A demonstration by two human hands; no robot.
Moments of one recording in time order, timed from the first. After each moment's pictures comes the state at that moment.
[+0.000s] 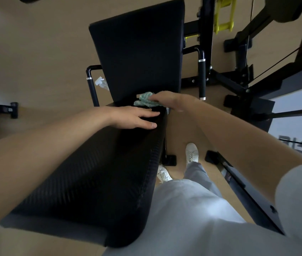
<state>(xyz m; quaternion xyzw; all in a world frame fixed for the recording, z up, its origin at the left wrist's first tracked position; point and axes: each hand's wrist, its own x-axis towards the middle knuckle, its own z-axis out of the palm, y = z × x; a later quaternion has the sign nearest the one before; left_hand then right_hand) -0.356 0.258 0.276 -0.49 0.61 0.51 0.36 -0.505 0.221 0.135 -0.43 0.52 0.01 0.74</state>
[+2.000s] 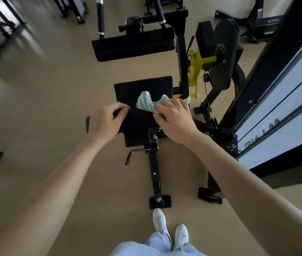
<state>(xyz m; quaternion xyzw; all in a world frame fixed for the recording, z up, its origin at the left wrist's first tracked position) -0.222 0.502 0.421 -0.62 0.72 0.19 -0.26 -0.447 0.515 0.393 -0.79 0.55 -0.26 0.11</state>
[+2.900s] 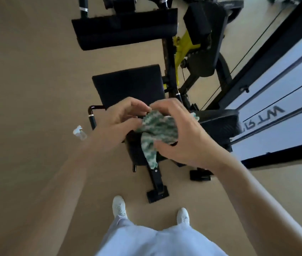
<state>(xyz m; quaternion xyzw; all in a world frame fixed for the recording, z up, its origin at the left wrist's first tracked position) -0.089 0.392 0.401 -0.31 0.71 0.57 -0.27 -0.288 0.485 0.441 -0.71 0.57 -0.32 0.28</state>
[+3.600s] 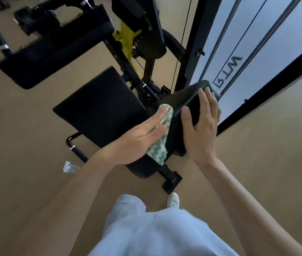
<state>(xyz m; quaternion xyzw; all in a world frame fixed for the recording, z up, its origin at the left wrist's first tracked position) -0.150 0.371 0.402 -0.14 0.78 0.61 0.08 -0.274 0.508 0.376 -0.24 0.85 -0.46 0.02</state>
